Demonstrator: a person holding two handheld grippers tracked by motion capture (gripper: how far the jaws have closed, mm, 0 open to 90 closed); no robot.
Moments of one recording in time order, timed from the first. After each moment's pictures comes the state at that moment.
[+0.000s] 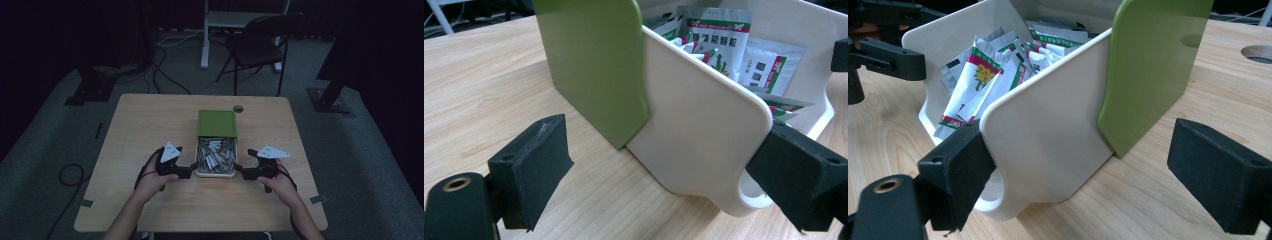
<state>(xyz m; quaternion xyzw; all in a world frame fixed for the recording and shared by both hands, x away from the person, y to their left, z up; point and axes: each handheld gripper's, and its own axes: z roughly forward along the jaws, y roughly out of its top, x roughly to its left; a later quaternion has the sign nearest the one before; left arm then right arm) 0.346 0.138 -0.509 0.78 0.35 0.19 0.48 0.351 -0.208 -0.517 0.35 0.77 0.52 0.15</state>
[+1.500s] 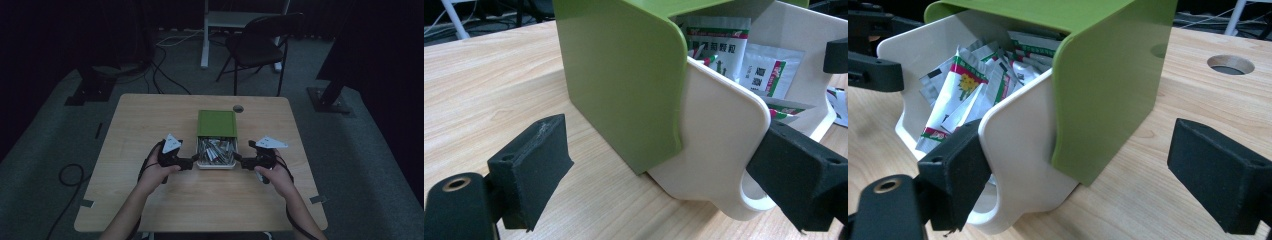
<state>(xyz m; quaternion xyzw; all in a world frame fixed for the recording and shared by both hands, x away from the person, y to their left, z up) 0.370 0.134 -0.505 0.77 0.37 0.19 0.48 0.379 -0.204 -0.510 0.38 0.75 0.51 0.17</state>
